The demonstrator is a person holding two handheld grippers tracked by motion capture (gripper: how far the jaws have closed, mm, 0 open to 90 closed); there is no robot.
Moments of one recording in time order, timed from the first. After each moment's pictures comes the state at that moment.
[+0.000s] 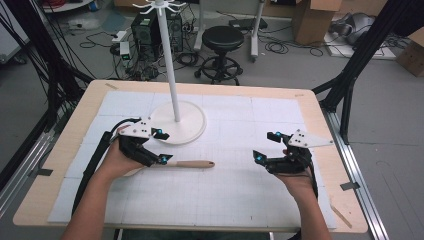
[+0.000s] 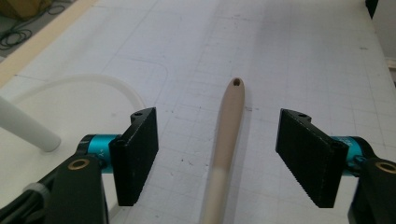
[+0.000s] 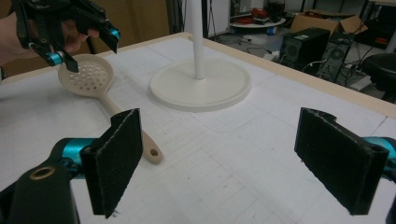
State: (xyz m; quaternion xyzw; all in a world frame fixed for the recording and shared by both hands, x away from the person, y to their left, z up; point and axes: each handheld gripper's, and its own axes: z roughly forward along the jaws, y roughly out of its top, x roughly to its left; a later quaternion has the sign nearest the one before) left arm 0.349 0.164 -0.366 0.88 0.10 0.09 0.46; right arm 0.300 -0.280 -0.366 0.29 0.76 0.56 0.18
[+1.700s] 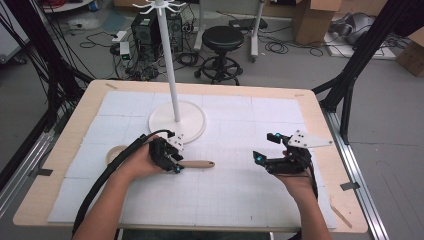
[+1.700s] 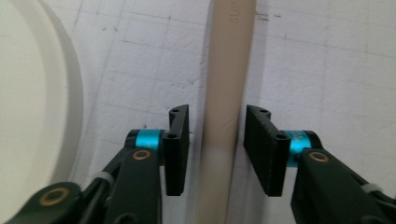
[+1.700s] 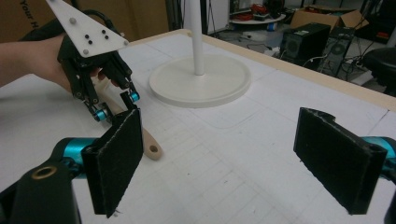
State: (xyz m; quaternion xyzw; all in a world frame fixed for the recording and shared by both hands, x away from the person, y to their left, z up) left arm 0.373 0.109 -0.421 0.96 0.08 0.02 0.27; right arm 0.300 -0.281 -0.370 0.29 0.76 0.56 0.17
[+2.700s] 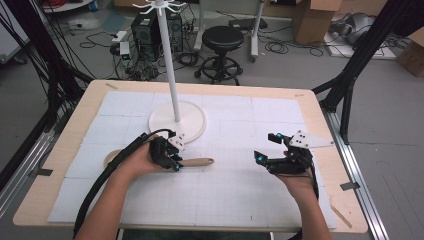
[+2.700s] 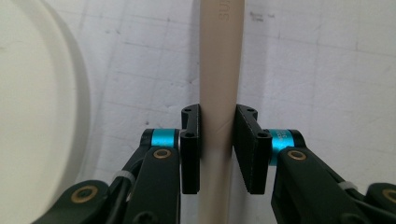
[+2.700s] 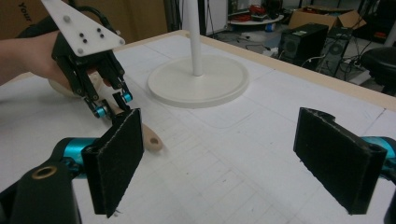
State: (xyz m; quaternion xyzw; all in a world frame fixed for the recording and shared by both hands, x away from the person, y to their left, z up) left arm 0.367 0.110 -0.403 0.96 0.07 0.04 0.26; right arm 0.299 -0.284 -0.370 0.30 0.75 0.56 0.18
